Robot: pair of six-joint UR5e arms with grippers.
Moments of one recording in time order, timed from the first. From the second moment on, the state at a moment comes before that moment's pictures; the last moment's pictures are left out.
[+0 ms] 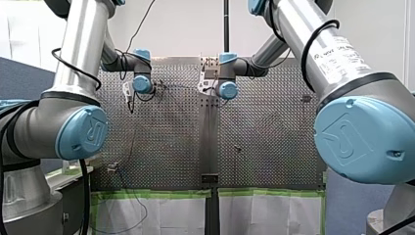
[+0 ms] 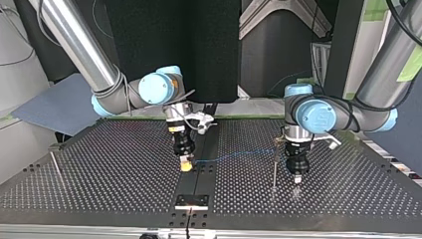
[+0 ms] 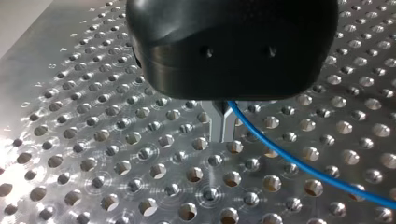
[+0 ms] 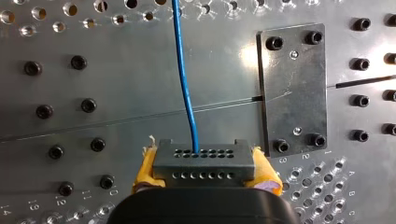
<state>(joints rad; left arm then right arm) -0.06 -1.86 -1.62 -2.71 -1.71 -1.71 2.25 -0.95 1.22 -0.46 1.65 1.67</state>
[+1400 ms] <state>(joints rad) -0.12 -1.81 -1.66 -2.94 -1.81 -1.82 2.26 -0.95 1.22 -0.45 1.64 1.67</state>
